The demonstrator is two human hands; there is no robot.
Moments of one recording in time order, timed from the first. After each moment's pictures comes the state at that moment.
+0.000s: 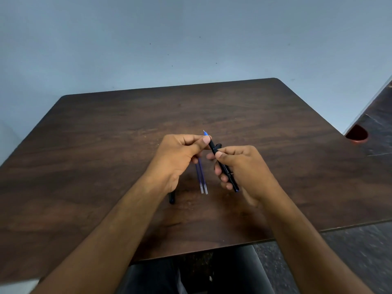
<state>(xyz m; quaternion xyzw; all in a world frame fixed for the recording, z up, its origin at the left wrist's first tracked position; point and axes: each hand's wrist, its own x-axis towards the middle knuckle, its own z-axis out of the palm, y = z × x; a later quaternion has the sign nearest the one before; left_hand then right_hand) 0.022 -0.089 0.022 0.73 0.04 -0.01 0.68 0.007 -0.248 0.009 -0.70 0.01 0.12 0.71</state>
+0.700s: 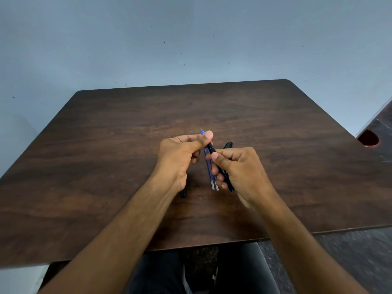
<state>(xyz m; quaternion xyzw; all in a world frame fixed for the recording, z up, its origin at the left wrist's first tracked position) 0.014 -0.076 0.016 0.62 0.13 0.03 0.77 -0.004 -0.220 0.003 -0.72 -0.05 0.06 0.68</state>
